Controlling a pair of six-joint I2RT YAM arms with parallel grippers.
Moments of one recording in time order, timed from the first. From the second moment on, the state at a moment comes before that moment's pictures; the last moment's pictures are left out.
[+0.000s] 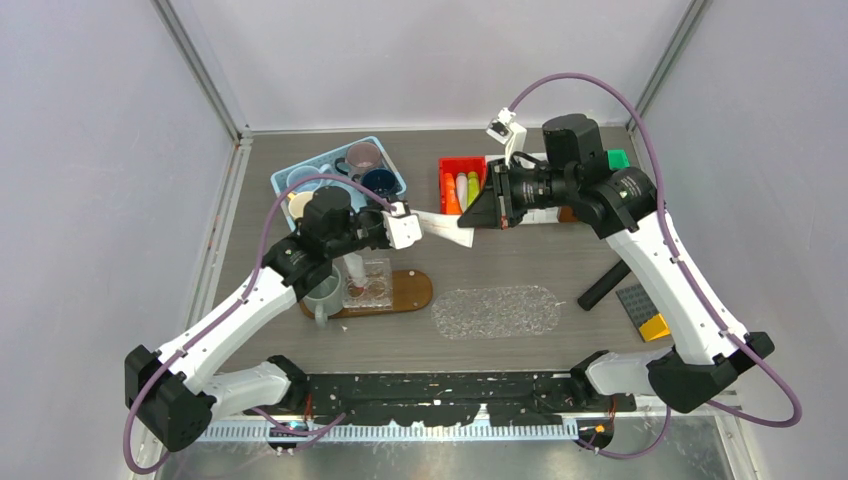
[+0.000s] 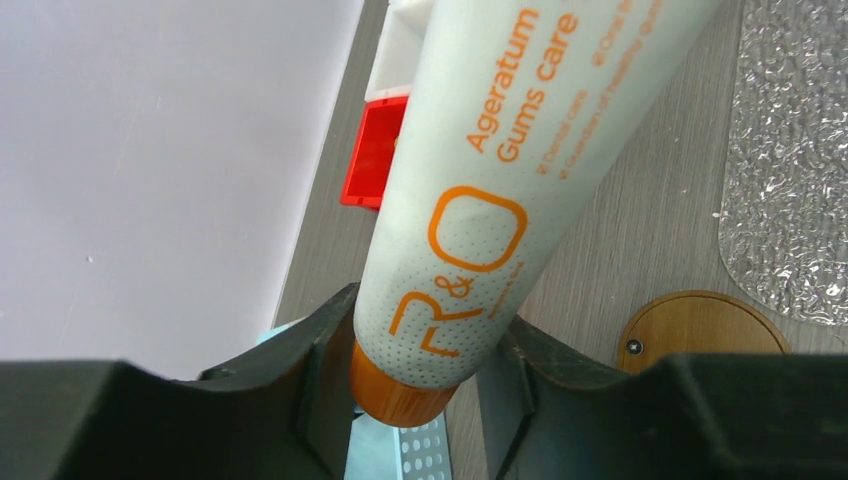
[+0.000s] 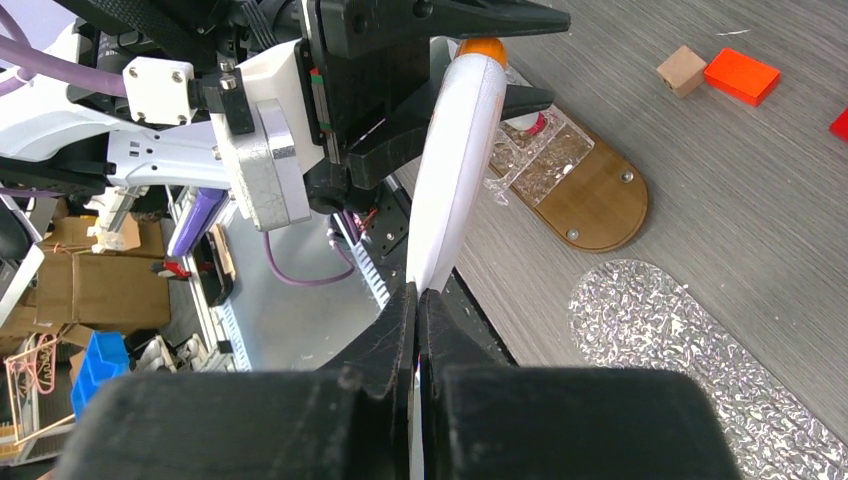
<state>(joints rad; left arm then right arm) -0.63 1.10 0.96 -0.15 0.34 0.82 0.53 1.30 1.65 -0.91 -0.68 0.32</state>
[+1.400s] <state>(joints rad) -0.66 1.04 0.88 -0.05 0.24 0.46 0.53 1.16 1.12 -0.05 -0.29 0.79</state>
